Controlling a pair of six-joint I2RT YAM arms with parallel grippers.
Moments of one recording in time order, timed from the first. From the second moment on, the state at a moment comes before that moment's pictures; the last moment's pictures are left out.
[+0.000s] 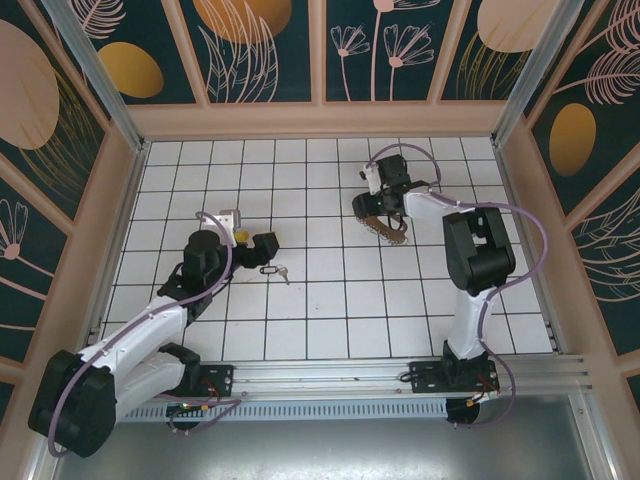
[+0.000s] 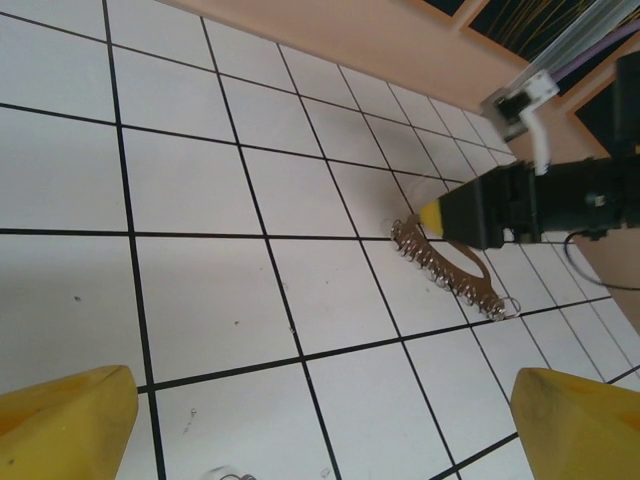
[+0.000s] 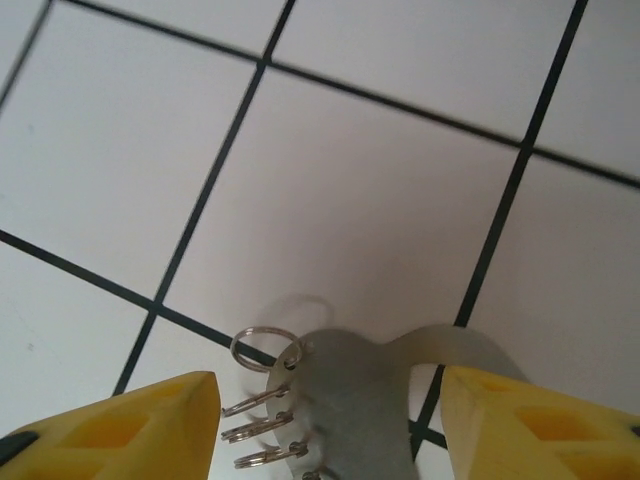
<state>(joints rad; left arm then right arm) -0.43 0.99 0.41 0.24 0.18 -0.55 0.36 1.96 1.30 -0.30 -0.15 -0.03</state>
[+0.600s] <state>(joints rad) -0.43 1.02 0.40 0.27 0.19 -0.57 0.41 1.98 1.24 -0.29 -0.11 -0.02</state>
